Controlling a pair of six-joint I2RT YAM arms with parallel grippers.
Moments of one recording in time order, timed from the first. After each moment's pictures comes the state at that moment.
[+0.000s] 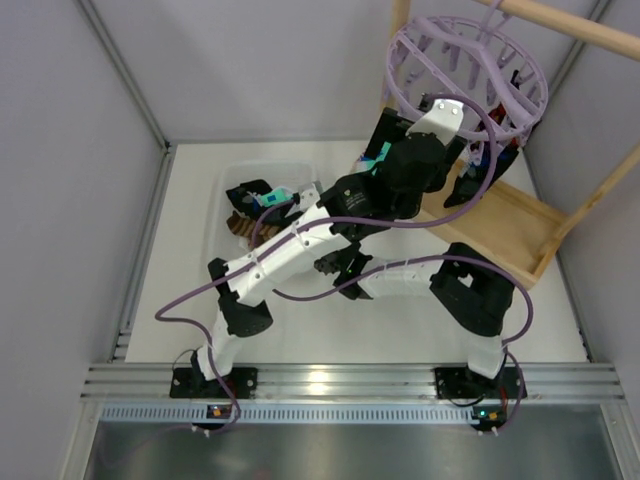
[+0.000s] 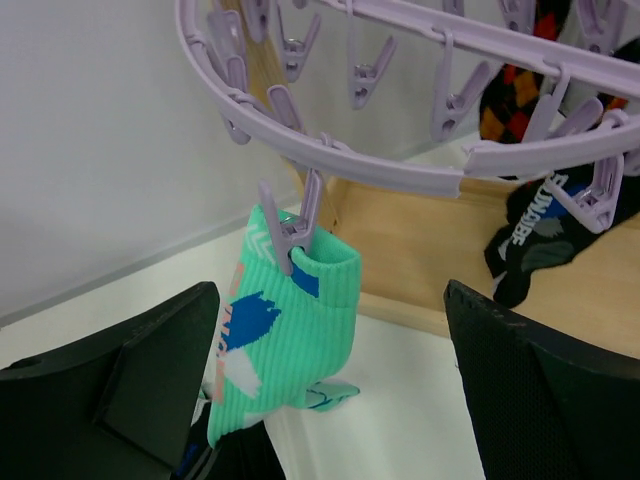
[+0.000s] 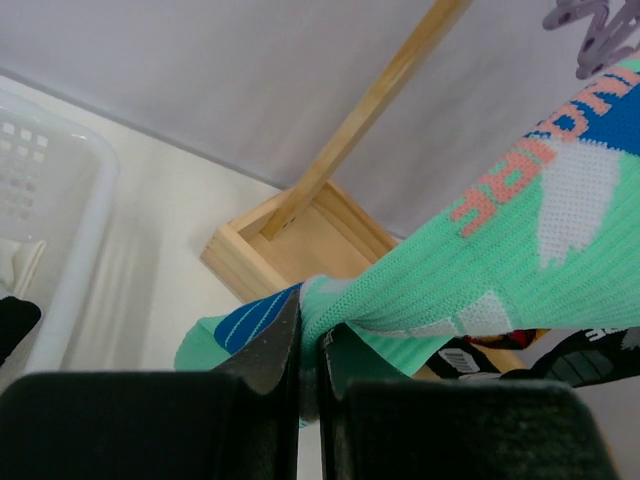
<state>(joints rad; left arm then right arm) -1.15 2.08 2.54 -0.65 -0.84 0.05 1.05 1.87 1.10 1.04 1.12 -0.78</state>
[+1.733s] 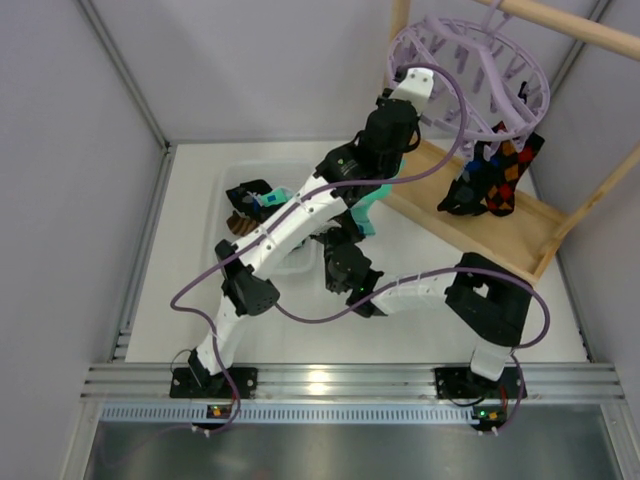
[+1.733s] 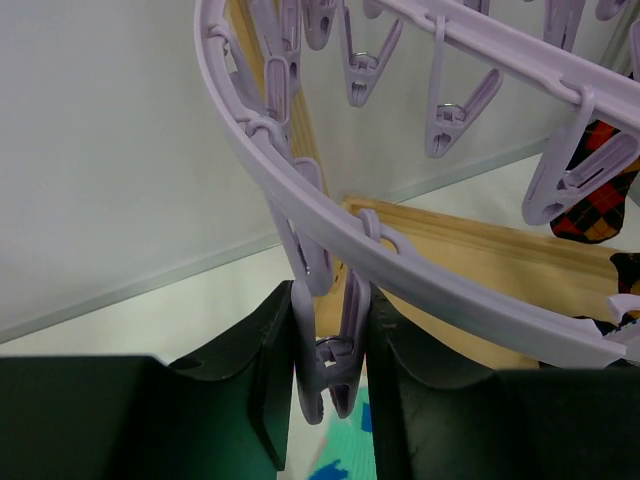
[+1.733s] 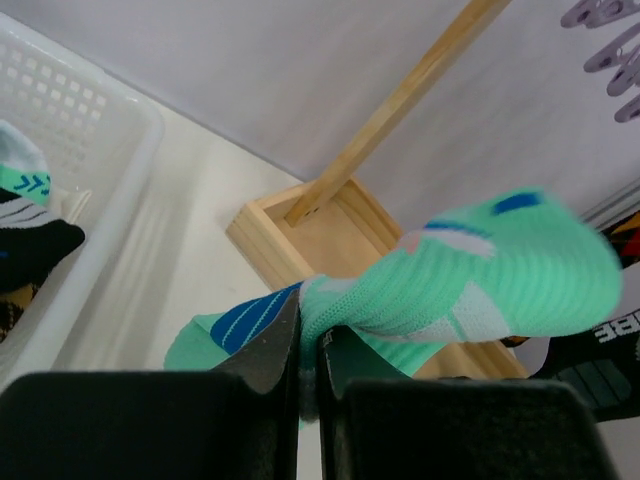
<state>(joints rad) -0.93 2.19 2.55 -0.47 -0.65 0.06 1.11 1.78 0.96 1.04 1.06 -0.78</state>
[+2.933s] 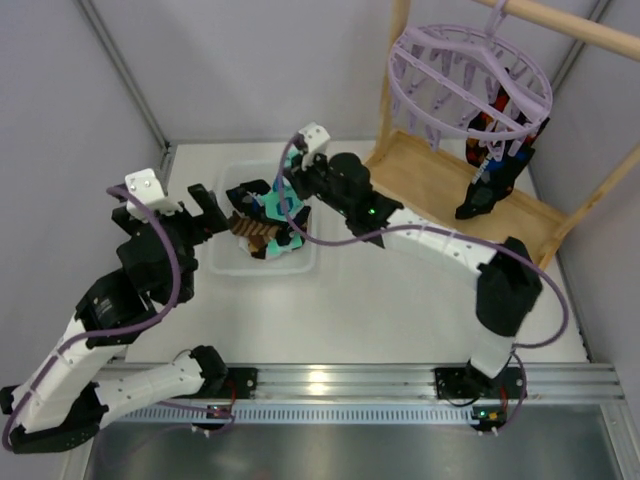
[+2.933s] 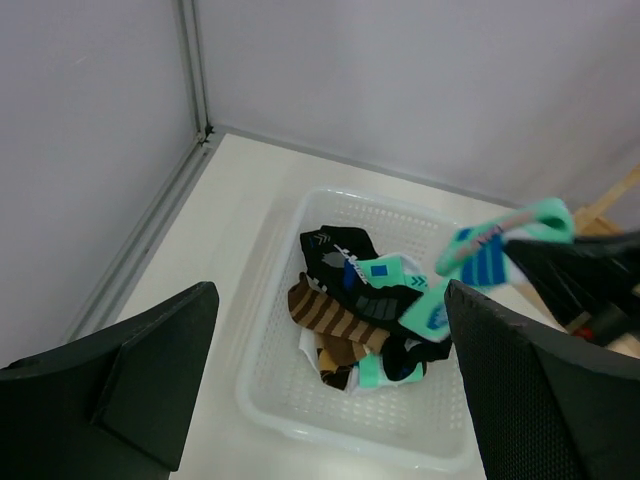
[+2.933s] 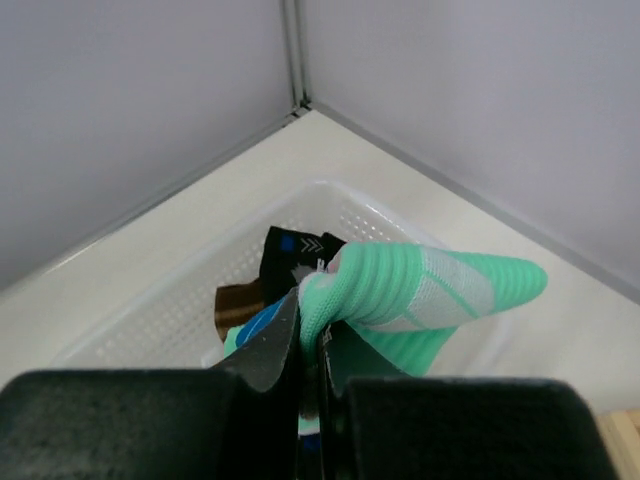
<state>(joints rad) -0.93 0.81 1.34 -0.67 -1.14 -0.29 0.87 1.69 1.39 0.26 0.07 0.02</state>
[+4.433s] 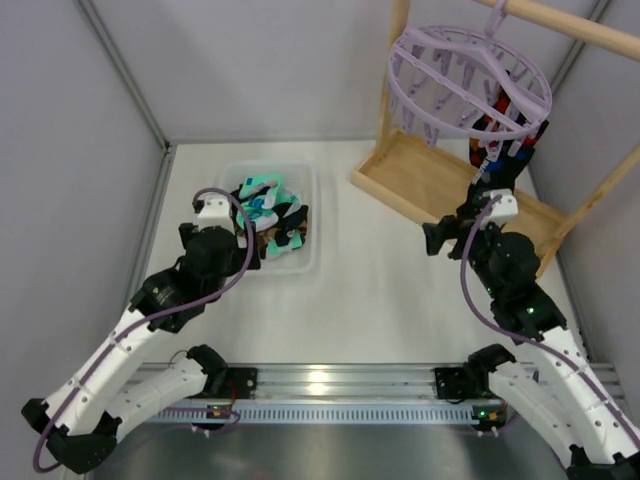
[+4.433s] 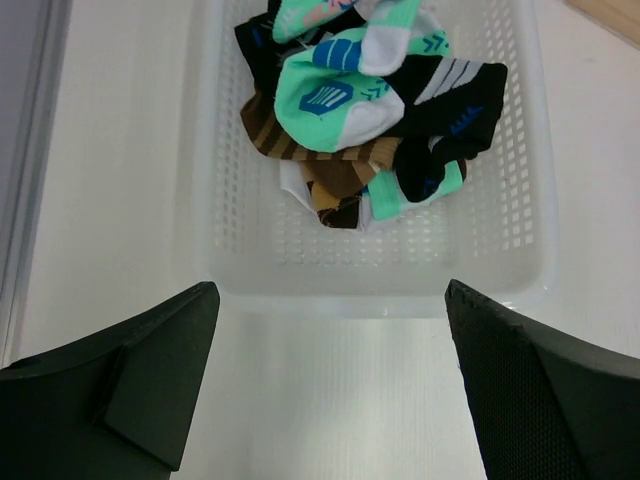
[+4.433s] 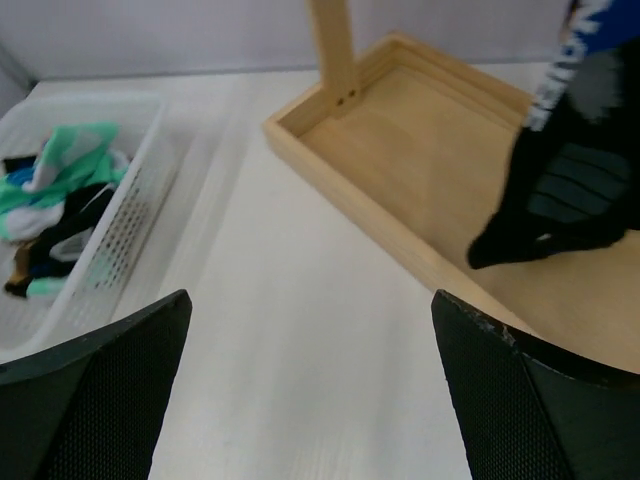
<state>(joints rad) -0.67 0.76 0.97 -0.76 -0.62 -0.37 0.42 0.63 0.67 -0.19 0.09 0.20</state>
